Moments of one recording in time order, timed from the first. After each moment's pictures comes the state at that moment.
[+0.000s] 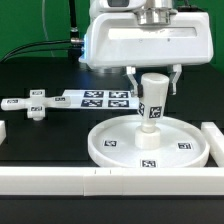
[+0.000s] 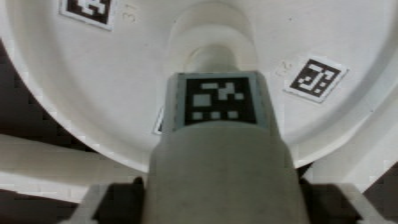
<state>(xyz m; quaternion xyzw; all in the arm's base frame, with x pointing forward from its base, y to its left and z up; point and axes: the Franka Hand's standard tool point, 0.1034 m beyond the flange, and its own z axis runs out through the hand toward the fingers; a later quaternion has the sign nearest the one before) 0.555 0.043 0.091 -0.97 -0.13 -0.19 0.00</state>
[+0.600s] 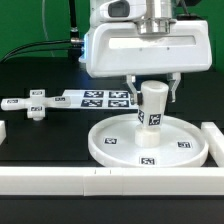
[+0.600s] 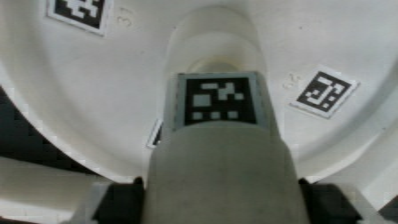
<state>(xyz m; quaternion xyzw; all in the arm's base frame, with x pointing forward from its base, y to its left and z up) 0.551 0.041 0.075 -0.97 -0.13 -0.18 0.00</state>
